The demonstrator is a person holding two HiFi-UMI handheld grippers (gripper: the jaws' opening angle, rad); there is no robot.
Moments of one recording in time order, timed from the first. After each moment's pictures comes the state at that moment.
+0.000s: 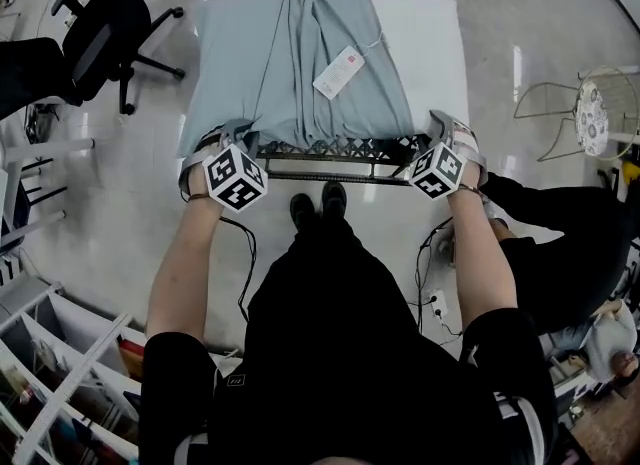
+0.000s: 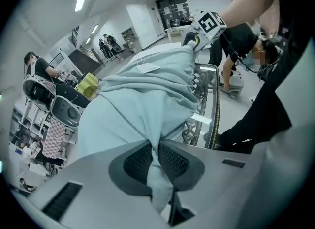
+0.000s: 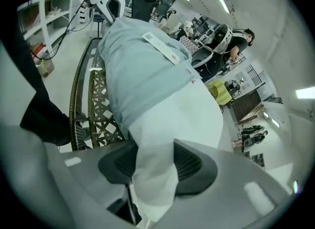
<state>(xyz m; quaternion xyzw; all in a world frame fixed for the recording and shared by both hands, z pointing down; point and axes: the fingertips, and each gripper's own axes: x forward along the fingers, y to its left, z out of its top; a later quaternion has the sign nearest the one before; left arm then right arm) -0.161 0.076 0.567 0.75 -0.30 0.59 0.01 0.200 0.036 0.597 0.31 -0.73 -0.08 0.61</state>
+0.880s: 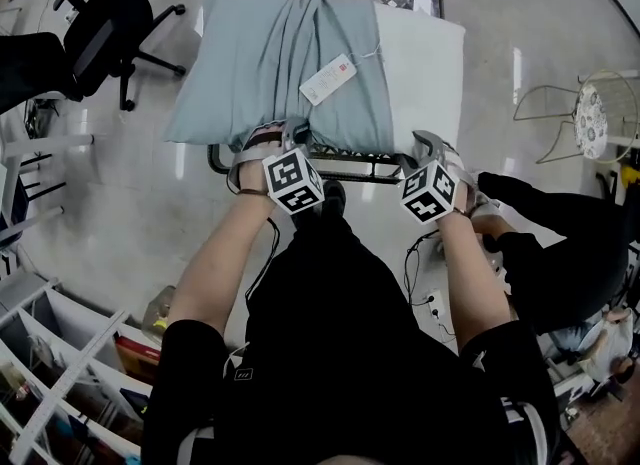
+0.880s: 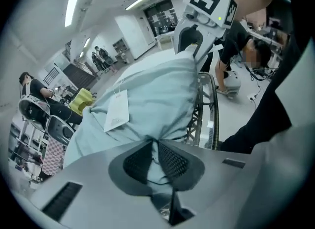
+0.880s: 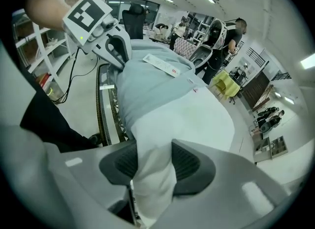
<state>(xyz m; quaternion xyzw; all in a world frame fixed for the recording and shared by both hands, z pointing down) -0.052 0.076 0.576 0.78 -0.27 0.56 -0.04 0.146 0.088 0.567 0.30 -0.78 0.03 0.55</state>
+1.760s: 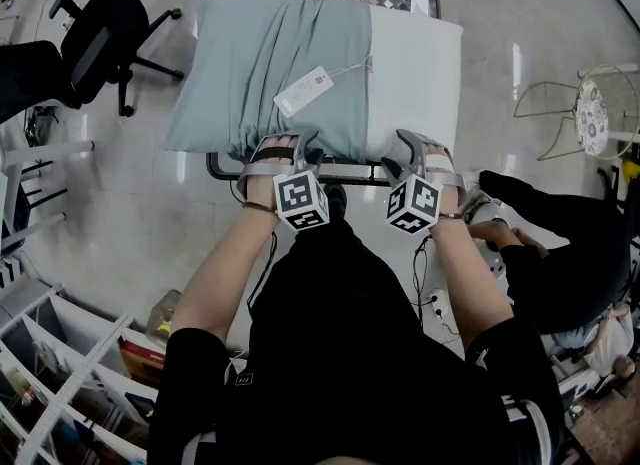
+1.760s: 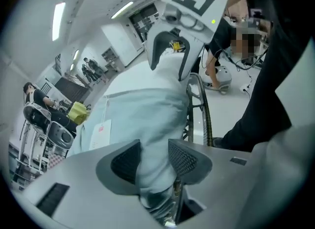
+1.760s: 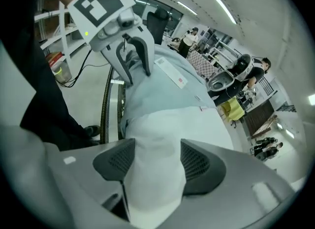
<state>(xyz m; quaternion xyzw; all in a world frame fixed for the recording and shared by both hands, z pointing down) -0.022 0.098 0.579 0.79 -0.22 0.56 -0.11 0.111 0.098 0.570 0.24 -0.79 -0.08 0.56</state>
